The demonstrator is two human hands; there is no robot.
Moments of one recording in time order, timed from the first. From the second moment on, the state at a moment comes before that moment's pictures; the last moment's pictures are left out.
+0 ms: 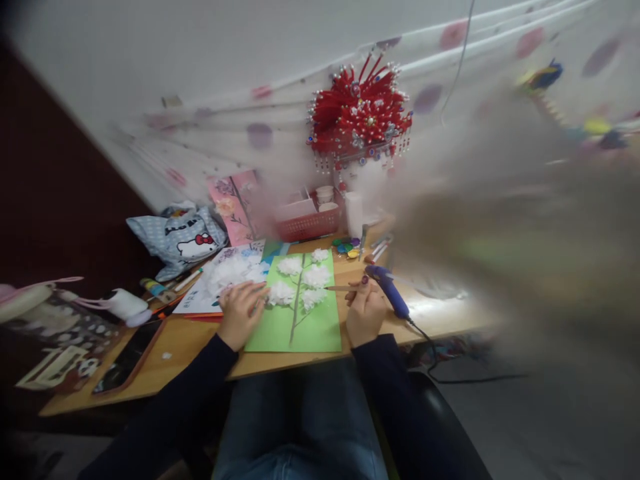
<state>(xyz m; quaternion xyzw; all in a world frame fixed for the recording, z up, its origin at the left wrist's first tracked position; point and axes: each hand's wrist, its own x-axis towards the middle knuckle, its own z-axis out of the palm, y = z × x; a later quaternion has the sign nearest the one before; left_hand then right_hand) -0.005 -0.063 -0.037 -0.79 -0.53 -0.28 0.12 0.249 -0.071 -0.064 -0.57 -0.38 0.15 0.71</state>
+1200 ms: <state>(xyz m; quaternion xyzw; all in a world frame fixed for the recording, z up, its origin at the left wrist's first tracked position) -0.080 0.055 0.012 -0.71 -0.68 -0.17 0.06 0.251 -0.070 -0.065 -0.58 -0.41 0.14 0.69</state>
